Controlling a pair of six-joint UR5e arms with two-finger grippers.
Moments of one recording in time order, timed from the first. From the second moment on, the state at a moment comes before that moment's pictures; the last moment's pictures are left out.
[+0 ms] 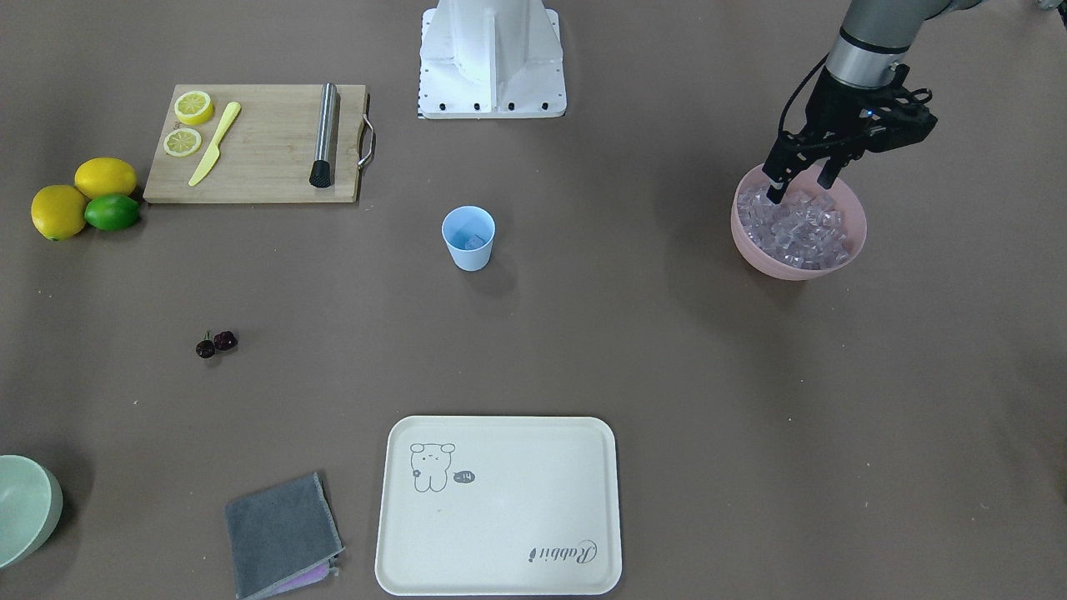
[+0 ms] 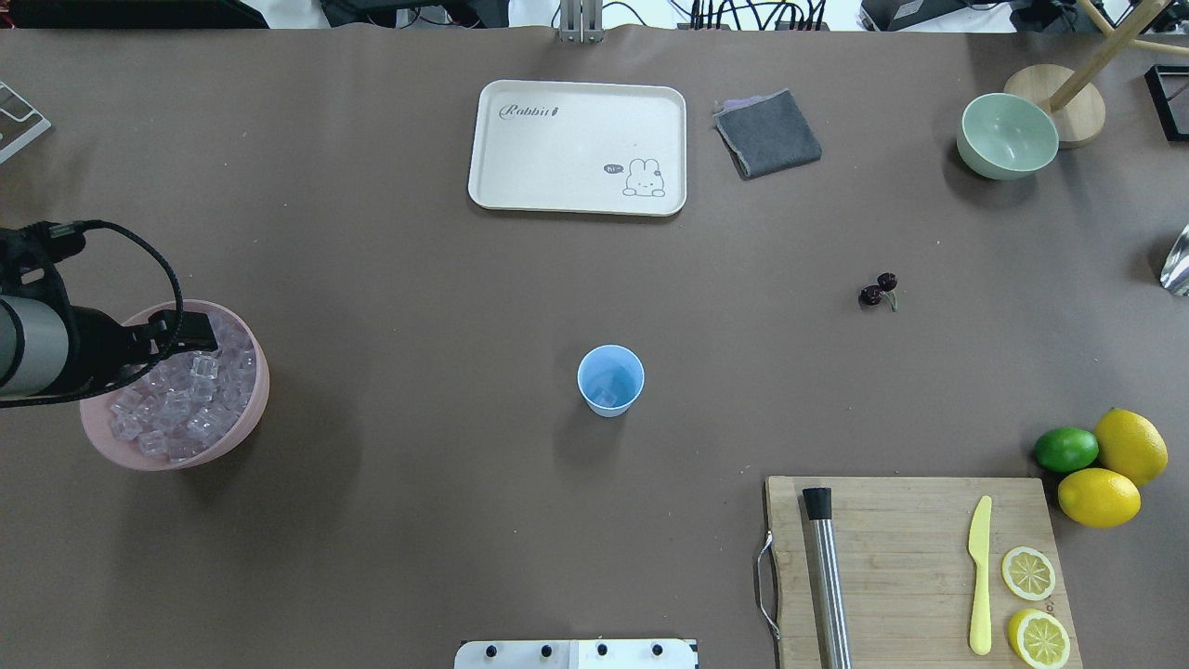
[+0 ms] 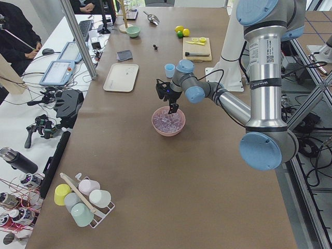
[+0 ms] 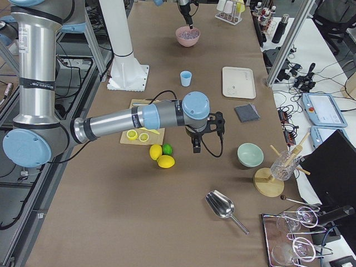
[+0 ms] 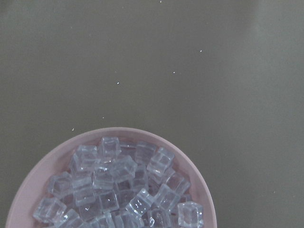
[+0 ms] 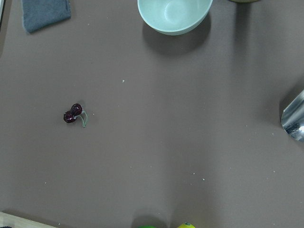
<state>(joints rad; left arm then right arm) -0.66 -1.46 -2.16 -1.94 -1.76 -1.49 1.53 -1.66 1.92 -1.65 2.60 0.08</state>
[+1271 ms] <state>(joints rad) -0.61 -1.42 -2.09 -2.08 -1.75 -1.50 1.51 -1.66 1.92 -1.65 2.60 0.08</state>
